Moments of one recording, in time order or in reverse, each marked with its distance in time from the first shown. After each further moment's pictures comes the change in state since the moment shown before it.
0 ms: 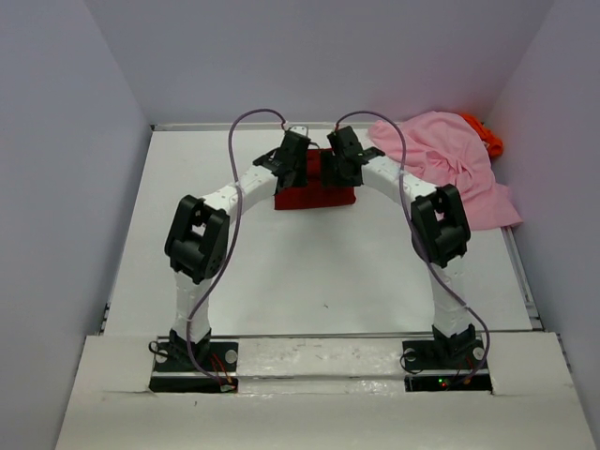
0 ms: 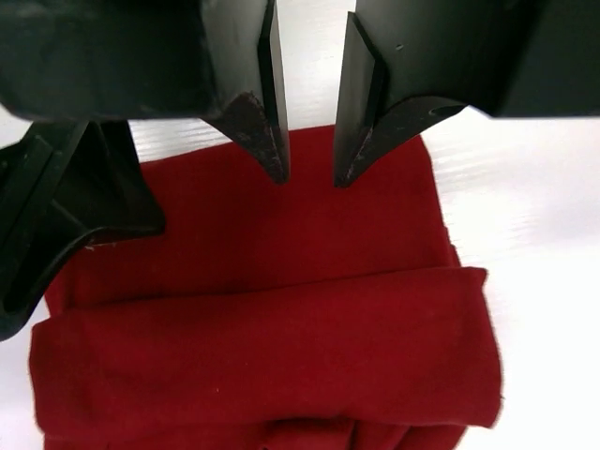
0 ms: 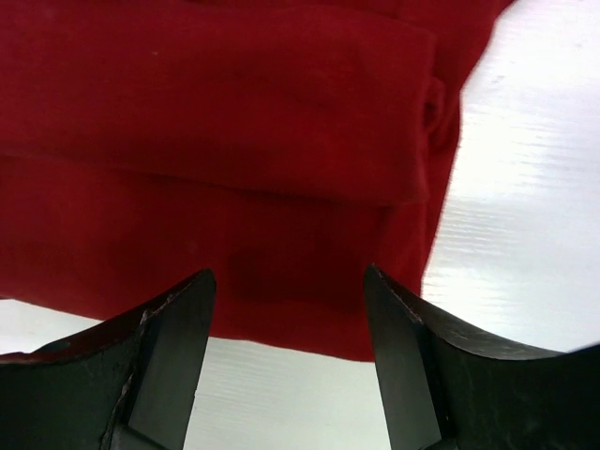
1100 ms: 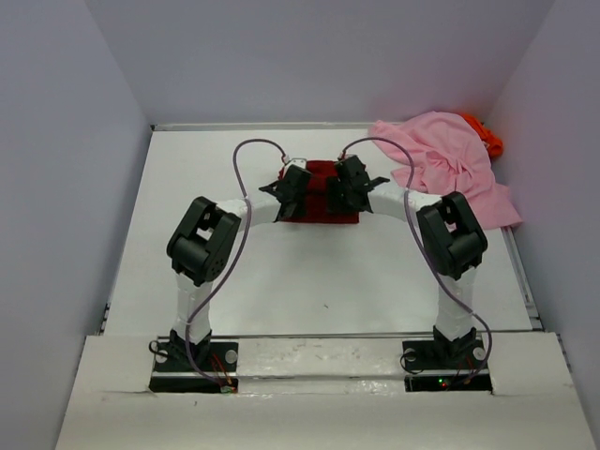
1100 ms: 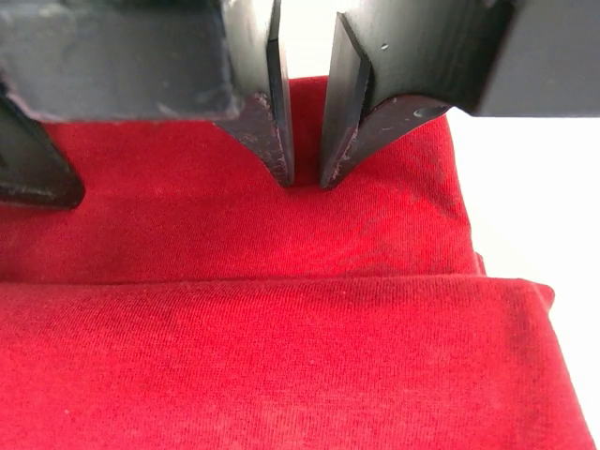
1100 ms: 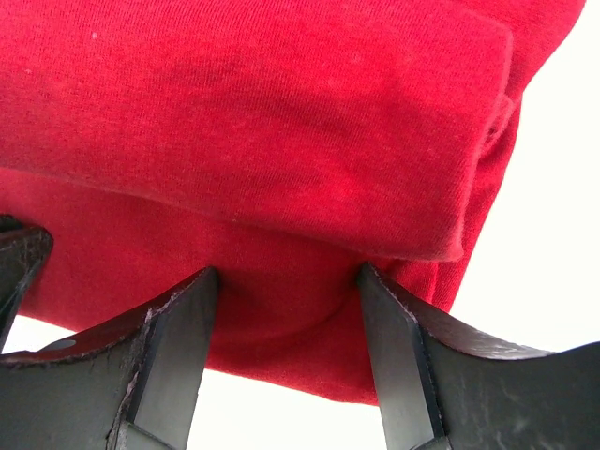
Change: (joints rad) left arm -0.042 0.047 -0.273 0.227 -0.018 -0.058; right arm 0.030 -0.115 -0.373 0.251 -0.044 0.053
